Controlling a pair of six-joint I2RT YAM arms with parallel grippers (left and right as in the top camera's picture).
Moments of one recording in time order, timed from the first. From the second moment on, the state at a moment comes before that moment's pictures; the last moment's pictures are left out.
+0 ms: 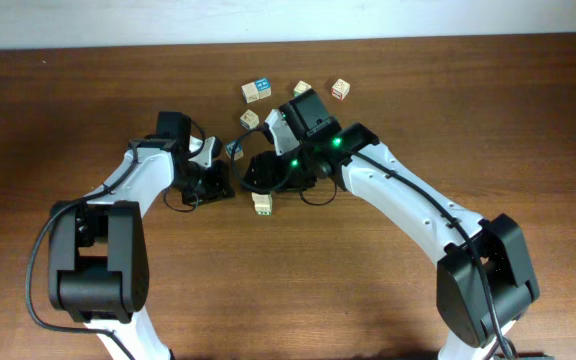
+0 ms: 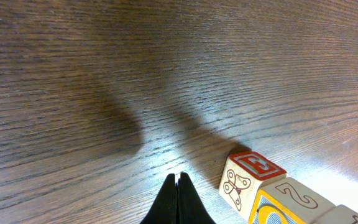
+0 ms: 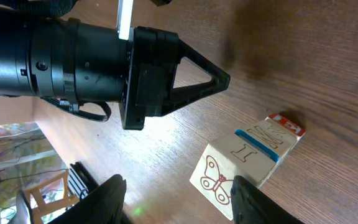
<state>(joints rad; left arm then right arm) -0.07 1.96 1.24 -0.69 0.50 -0.18 0.58 1.89 1.51 -0.66 -0.58 0.46</state>
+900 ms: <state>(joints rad) -0.07 1.96 1.24 -0.69 0.50 -0.18 0.59 1.89 1.54 -0.68 -0.61 0.45</state>
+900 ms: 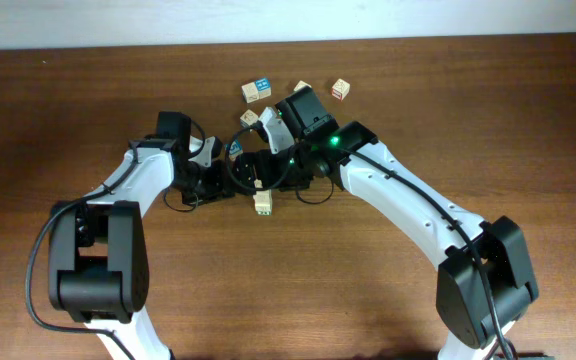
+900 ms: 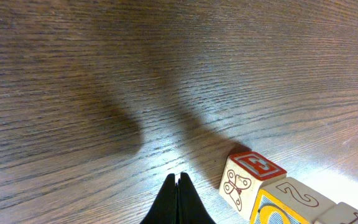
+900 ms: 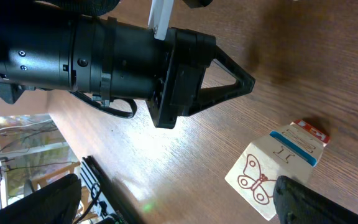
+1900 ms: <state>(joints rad) -0.01 1.96 1.27 -0.76 0.45 -0.13 0.58 1.90 1.83 -1.03 -0.43 0.35</state>
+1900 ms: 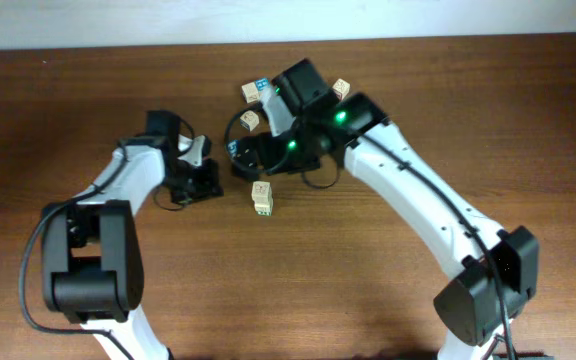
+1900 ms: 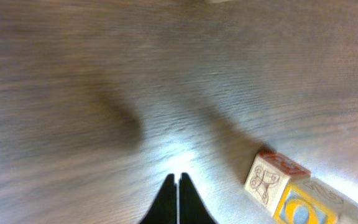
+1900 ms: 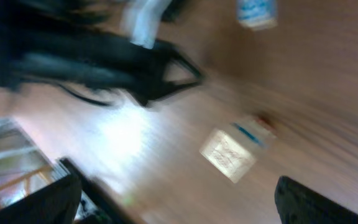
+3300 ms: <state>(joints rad) 0.10 1.42 1.39 -0.90 -0.04 -0.04 0.04 0.01 0.13 -0.08 -0.01 0.08</state>
